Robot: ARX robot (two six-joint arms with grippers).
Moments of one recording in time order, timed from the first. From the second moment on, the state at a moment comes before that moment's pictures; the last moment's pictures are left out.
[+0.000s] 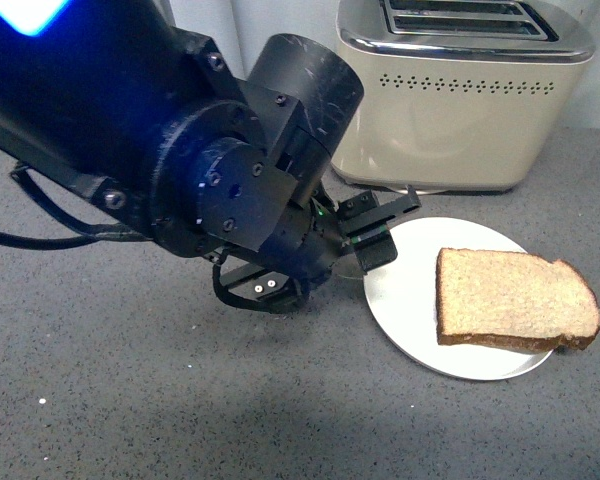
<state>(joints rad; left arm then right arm) -0.55 2.22 1.14 0.21 0.09 -0.78 0.00 0.00 0.00 0.00 0.00 0.00</state>
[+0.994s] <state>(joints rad) -0.23 1.34 0.11 1.21 -0.22 -0.02 0.00 0.00 0.00 0.00 0.00 0.00</state>
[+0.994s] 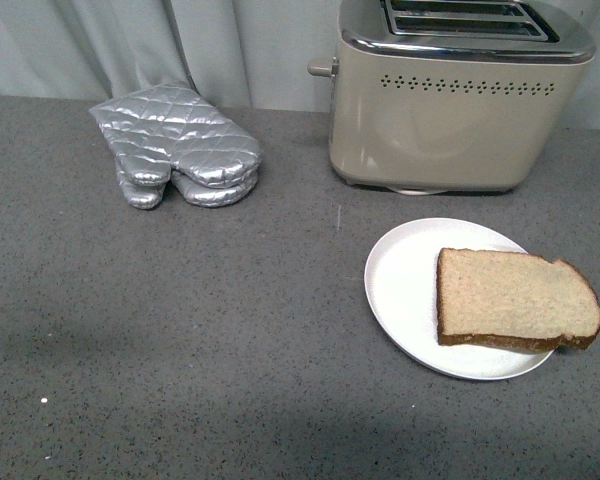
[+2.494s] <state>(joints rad) 0.00 0.20 0.02 0.21 0.00 -0.01 0.00 0.00 0.00 0.00 0.00 0.00</state>
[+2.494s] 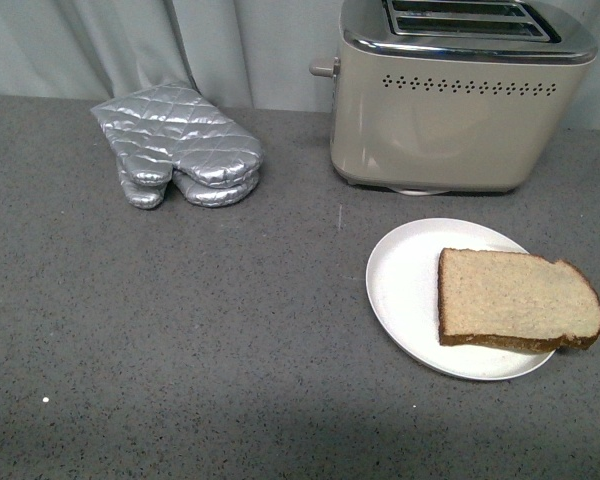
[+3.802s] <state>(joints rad) 0.00 0.00 0.02 0.00 0.00 -0.01 -0.19 1.89 0.77 -0.04 -0.48 -0.02</state>
